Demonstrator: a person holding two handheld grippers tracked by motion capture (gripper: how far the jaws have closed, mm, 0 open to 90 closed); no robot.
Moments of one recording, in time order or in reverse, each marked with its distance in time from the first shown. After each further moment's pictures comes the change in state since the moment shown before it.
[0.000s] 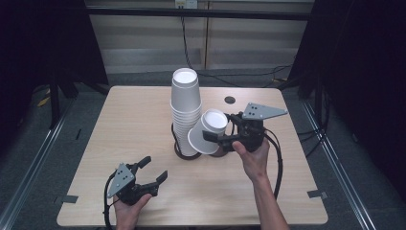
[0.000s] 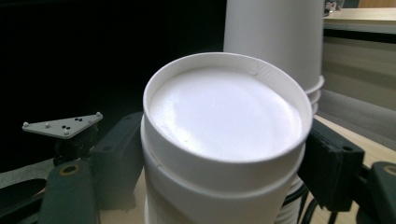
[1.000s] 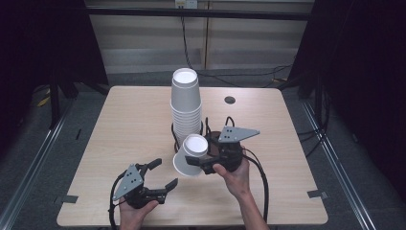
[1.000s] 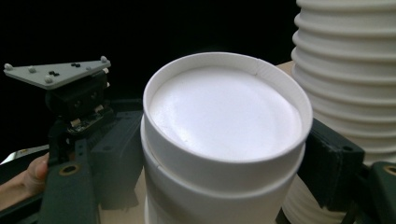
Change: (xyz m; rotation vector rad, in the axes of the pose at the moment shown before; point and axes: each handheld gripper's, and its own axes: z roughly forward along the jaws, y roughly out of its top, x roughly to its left) left arm -0.023 0.015 0.007 0.010 -0.141 0.047; right arm 0.027 -0.054 0.040 0.083 0.094 0.028
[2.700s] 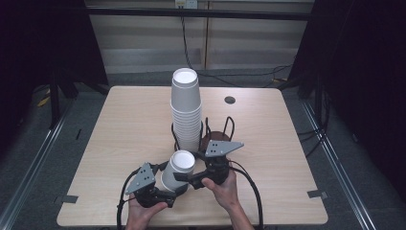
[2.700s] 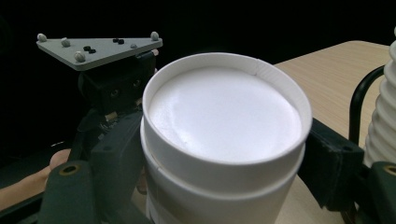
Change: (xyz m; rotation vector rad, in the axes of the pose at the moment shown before) left arm -0.006 -0.001 0.023 0.075 -0.118 -0.017; right arm 0.018 -0.031 0.031 0.009 0.118 0.035
